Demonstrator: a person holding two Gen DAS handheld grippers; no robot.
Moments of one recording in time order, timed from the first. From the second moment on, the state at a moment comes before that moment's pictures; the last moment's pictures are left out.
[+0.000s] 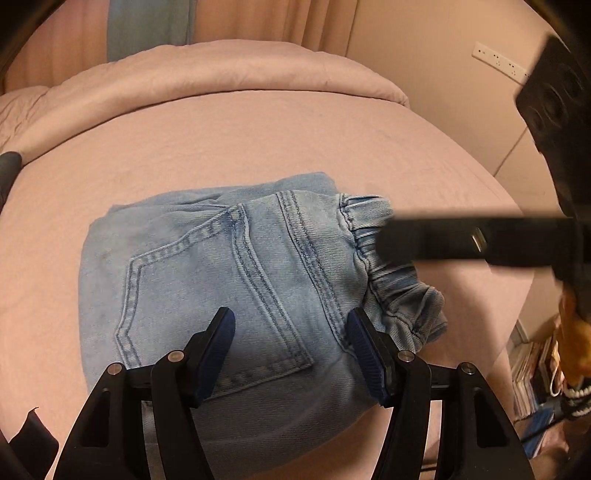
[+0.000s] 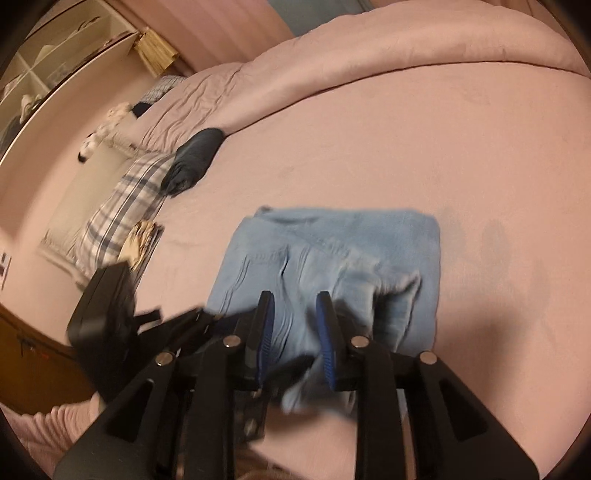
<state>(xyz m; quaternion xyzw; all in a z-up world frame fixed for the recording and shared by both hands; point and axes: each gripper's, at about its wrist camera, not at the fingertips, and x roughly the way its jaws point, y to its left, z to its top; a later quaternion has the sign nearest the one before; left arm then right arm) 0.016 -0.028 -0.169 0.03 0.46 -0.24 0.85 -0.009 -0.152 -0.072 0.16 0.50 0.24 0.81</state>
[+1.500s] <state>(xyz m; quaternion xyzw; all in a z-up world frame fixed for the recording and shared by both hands) 0.030 0.132 -0.195 -0.24 0.50 -0.16 0.82 -0.012 -0.200 -0.133 0.28 0.56 0.15 0.77</state>
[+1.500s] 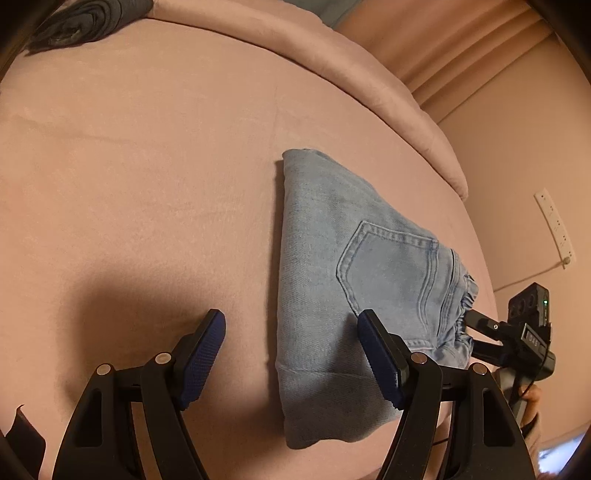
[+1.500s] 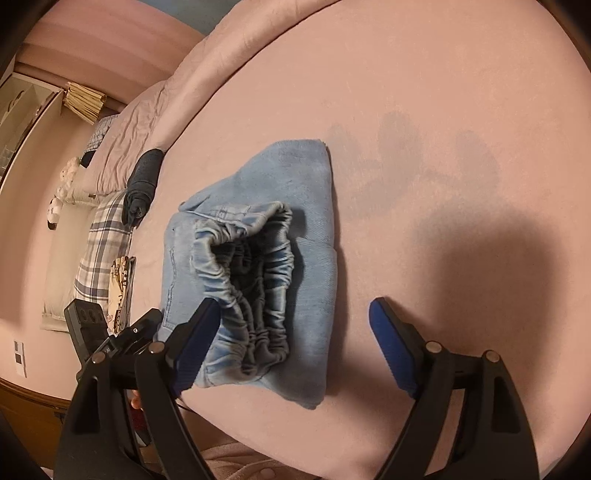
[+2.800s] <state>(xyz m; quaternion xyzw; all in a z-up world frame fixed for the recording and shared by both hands) 0.058 0.134 -0.213 -0.27 0.50 -0.23 0.79 0.030 -0.147 -0.150 0.22 0.56 0.24 0.76</state>
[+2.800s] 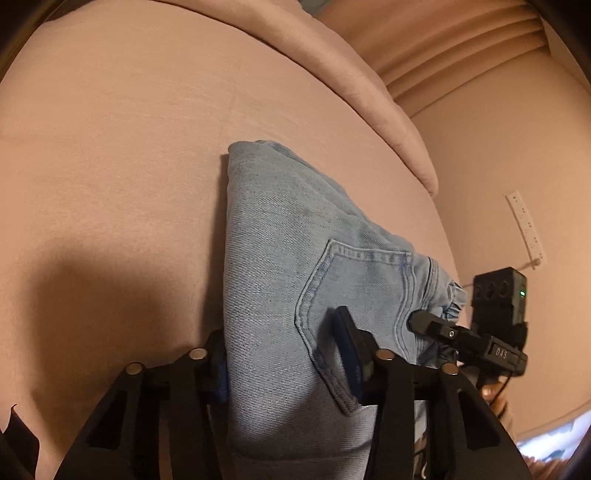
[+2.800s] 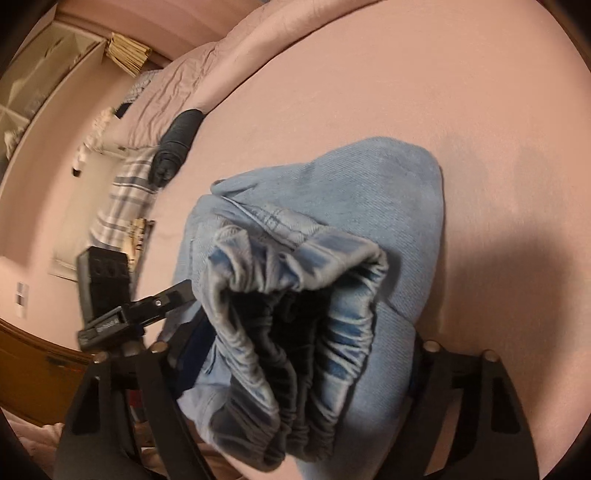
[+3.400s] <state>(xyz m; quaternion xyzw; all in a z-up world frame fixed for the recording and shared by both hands) 0.025 0.103 -0.152 -0.17 0.46 -0.18 0.85 -0.001 -0.119 -0.091 0.07 0.48 0.20 0.85</state>
